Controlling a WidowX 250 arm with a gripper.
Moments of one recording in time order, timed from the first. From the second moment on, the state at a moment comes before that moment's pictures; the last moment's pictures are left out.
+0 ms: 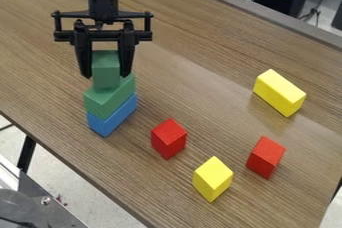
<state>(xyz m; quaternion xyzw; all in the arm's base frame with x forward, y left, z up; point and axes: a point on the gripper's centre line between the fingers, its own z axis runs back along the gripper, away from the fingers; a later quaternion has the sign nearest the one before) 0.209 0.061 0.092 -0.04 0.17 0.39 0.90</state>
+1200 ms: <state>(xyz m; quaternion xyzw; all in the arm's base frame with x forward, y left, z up) 0.218 0.051 0.095 -0.01 0.16 0.35 0.92</state>
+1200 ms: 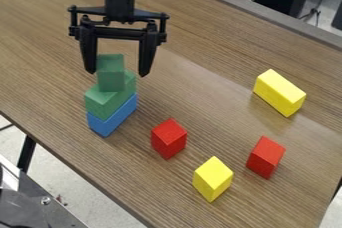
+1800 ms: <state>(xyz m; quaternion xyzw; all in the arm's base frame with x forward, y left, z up) 0.216 0.056 0.124 0.04 0.09 0.39 0.92</state>
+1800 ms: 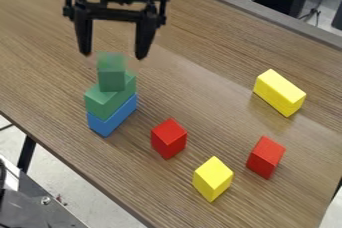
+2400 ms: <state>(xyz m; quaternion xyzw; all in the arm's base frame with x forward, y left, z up) 0.216 0.013 0.124 0.01 0.08 0.24 0.97</state>
